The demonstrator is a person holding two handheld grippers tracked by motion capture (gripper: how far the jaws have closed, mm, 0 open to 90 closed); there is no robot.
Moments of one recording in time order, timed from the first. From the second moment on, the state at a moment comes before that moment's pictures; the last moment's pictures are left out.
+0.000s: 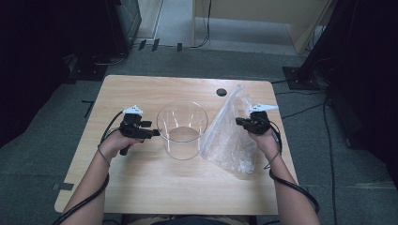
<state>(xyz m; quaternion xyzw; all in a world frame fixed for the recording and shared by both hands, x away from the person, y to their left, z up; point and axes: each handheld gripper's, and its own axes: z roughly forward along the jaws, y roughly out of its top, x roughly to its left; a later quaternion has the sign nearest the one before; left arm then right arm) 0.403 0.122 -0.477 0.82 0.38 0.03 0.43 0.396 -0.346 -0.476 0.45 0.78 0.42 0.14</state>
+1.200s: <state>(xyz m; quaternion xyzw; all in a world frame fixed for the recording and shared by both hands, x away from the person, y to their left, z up) 0.397 0.117 -0.446 0.82 0.35 0.03 0.46 0.380 -0.325 -0.417 0.38 0.78 0.48 0.13</state>
